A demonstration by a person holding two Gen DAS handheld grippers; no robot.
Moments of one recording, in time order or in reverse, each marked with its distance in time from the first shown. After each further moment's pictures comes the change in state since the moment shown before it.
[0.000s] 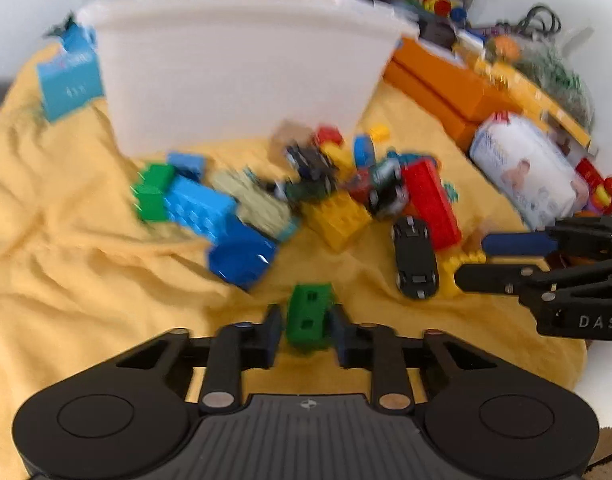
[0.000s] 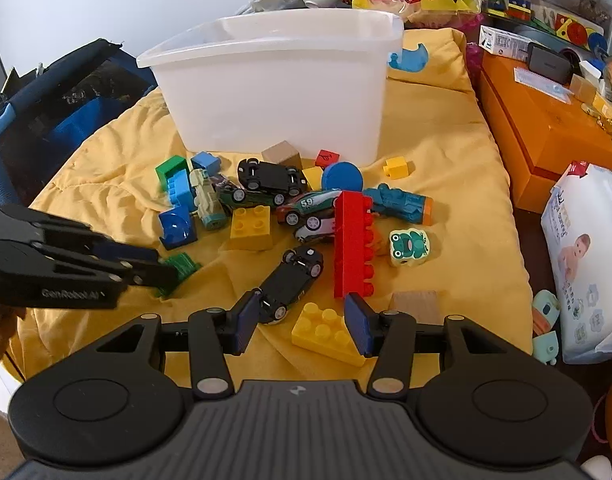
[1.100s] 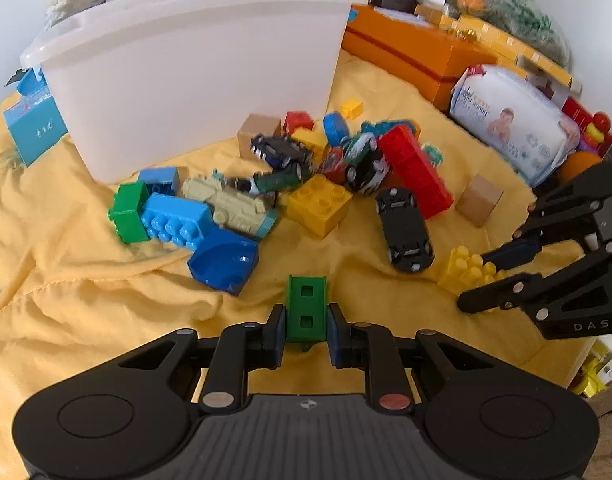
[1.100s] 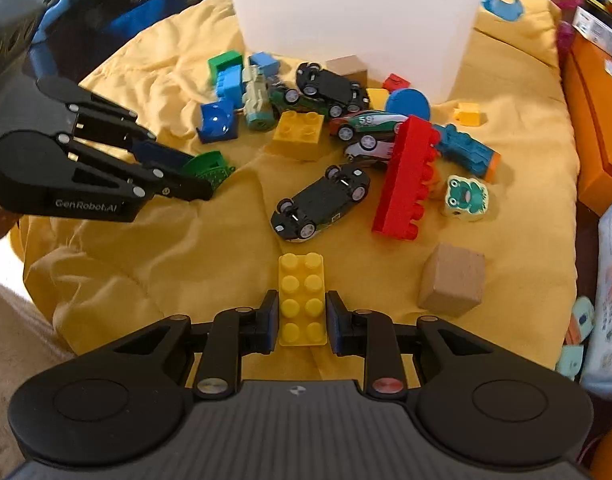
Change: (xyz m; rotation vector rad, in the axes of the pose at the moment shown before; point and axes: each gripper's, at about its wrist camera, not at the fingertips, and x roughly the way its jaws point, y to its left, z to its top) left arm -0.006 -0.012 0.002 0.168 0.009 0.016; right arm 0.019 -0.001 -0.014 -0.221 0.225 0.130
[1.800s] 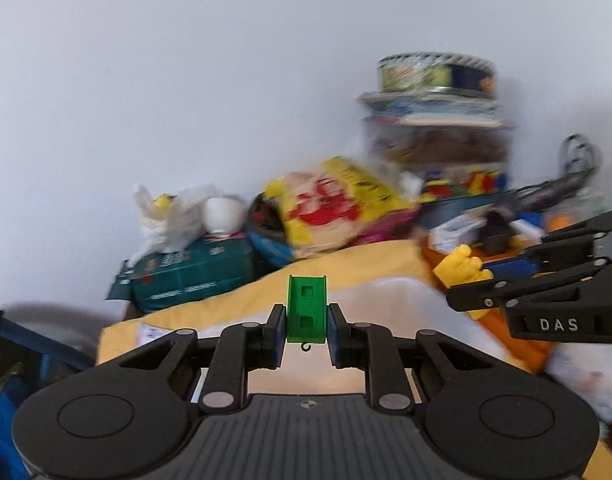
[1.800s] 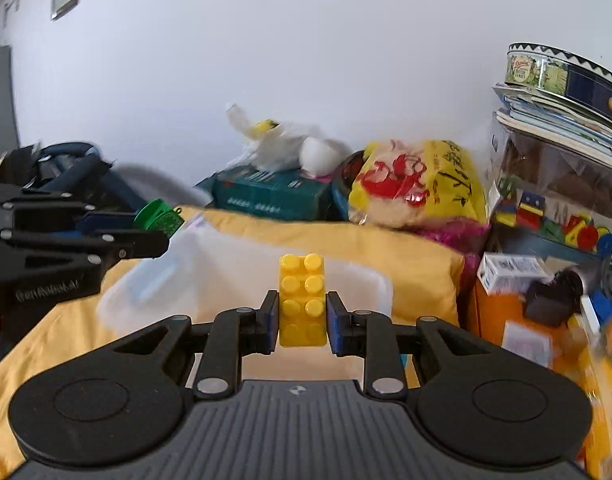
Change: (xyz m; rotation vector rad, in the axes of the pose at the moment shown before) left arm -0.080 0.056 0.187 0.023 -0.486 0.296; right arm -0.082 -0.038 0.200 0.086 -0.533 -0.236
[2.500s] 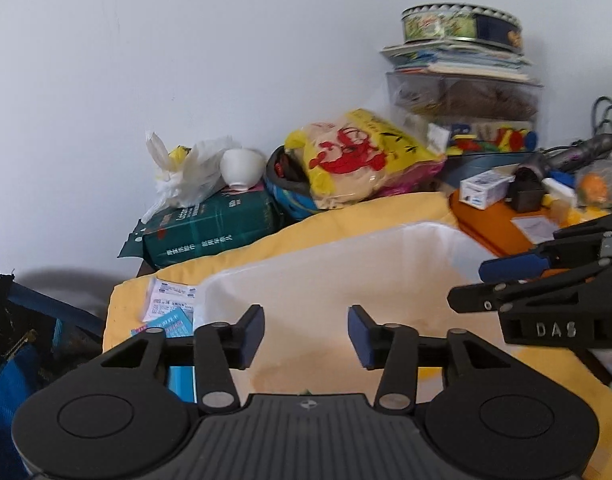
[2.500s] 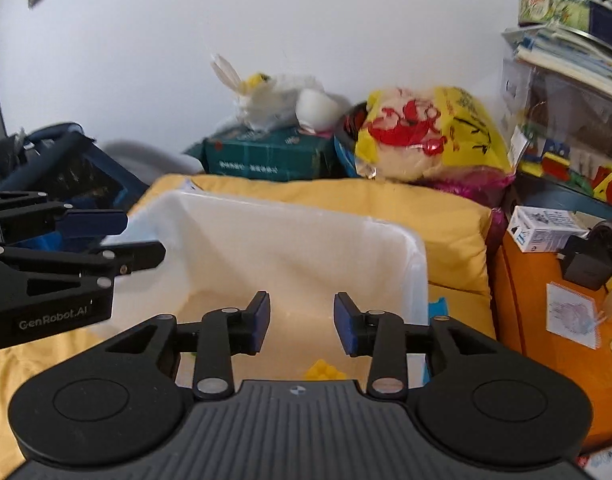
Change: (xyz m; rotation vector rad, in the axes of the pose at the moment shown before) left arm 0.005 -0.002 -0.036 -0.012 0.088 0.044; right arm 0.040 0.001 -0.027 0.053 0.082 0.018
